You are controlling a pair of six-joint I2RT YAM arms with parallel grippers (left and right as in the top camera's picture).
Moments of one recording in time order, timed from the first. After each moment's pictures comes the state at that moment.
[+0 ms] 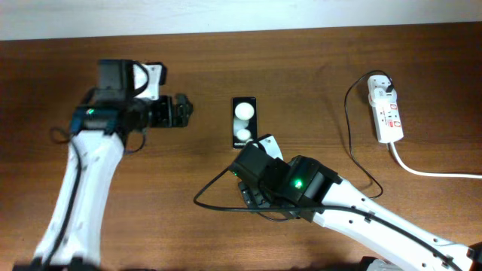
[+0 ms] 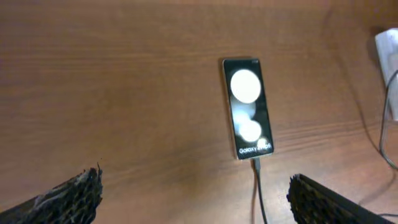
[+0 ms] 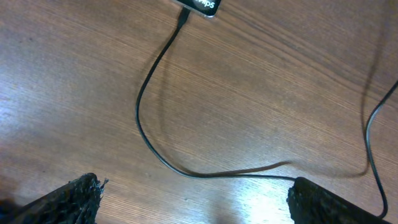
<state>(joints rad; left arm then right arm) -0.05 1.52 1.36 -0.81 0.33 -0.05 0.92 1.43 1.32 -1.19 0.26 0.51</state>
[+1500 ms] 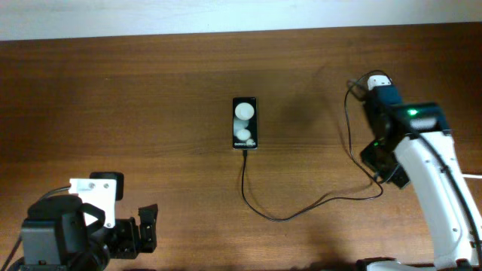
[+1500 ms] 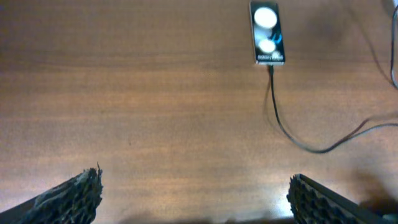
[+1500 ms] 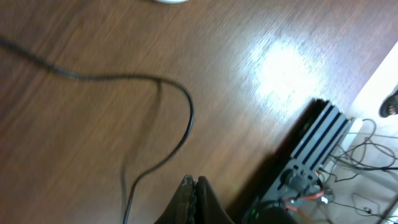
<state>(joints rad) -0.04 0.75 1.36 -1.51 0.10 -0.05 0.00 1.43 1.33 -1.51 0.31 0.95</state>
